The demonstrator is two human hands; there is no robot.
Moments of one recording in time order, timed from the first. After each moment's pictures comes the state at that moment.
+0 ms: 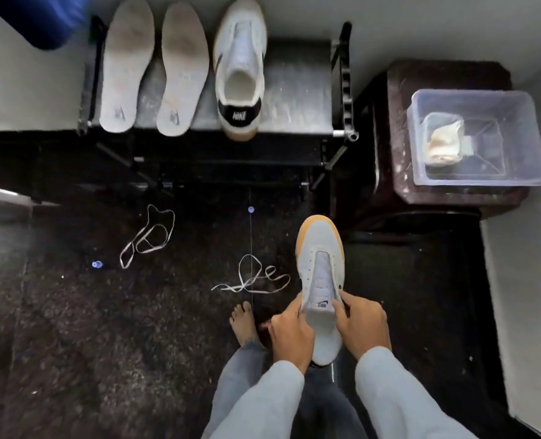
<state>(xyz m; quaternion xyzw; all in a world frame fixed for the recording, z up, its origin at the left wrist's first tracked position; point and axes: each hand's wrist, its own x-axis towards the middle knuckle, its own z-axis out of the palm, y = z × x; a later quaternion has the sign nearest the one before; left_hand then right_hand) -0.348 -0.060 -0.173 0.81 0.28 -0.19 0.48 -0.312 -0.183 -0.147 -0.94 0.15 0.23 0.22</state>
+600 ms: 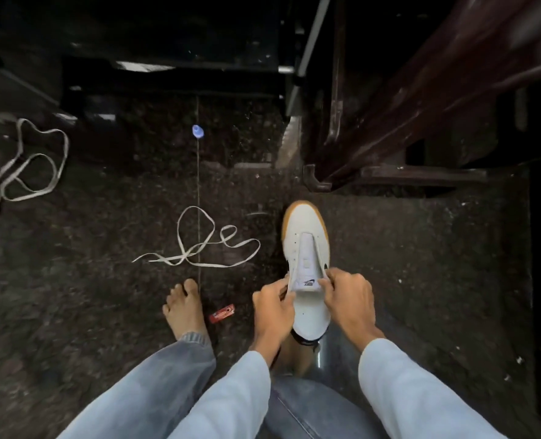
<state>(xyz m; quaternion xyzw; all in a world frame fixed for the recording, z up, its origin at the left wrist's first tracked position) -0.385 -0.137 -0.533 0.77 0.25 -0.27 0.52 -0.341 -0.276 -0.511 -0.94 0.09 0.31 0.12</state>
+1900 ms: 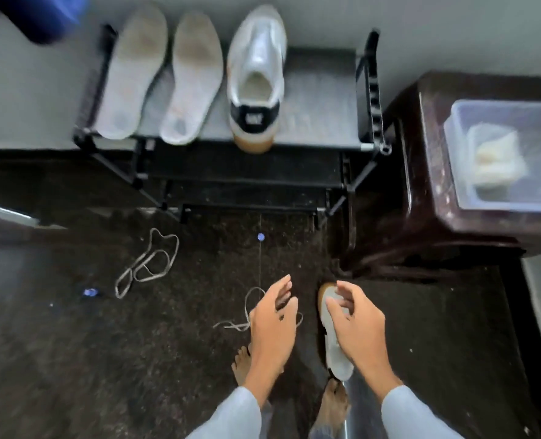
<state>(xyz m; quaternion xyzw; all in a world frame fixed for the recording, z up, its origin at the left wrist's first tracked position) -0.277 0.001 -0.229 0.76 0.27 -0.15 0.58 -0.260 -0.145 -0.220 -0.87 0.19 0.14 0.43</state>
